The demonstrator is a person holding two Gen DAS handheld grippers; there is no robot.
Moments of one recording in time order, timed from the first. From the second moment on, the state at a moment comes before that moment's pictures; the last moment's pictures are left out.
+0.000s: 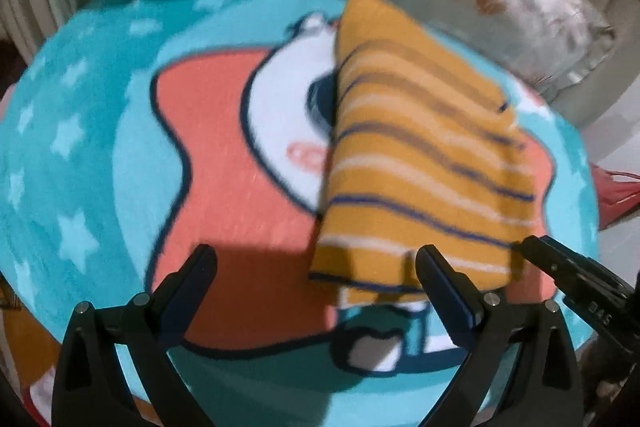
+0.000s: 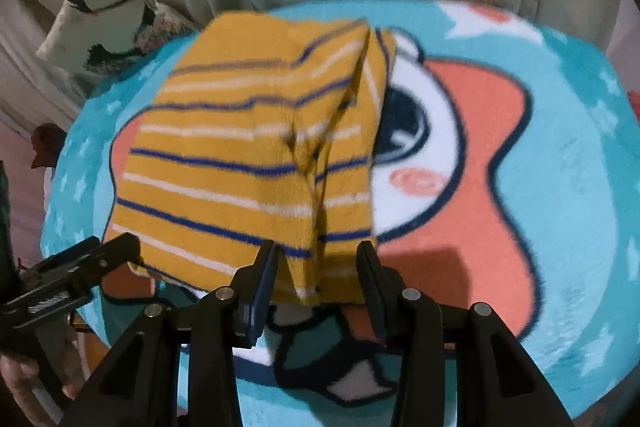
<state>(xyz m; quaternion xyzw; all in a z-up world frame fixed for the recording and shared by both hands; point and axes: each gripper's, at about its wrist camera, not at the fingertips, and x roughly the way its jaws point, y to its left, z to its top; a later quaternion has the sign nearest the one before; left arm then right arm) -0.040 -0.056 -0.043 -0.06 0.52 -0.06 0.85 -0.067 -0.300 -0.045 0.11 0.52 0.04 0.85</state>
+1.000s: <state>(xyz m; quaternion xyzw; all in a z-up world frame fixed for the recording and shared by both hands) 0.206 -0.099 -0.068 0.03 0.56 -0.13 0.81 0.130 -0.312 -0.056 0.17 0.54 -0.09 0.82</state>
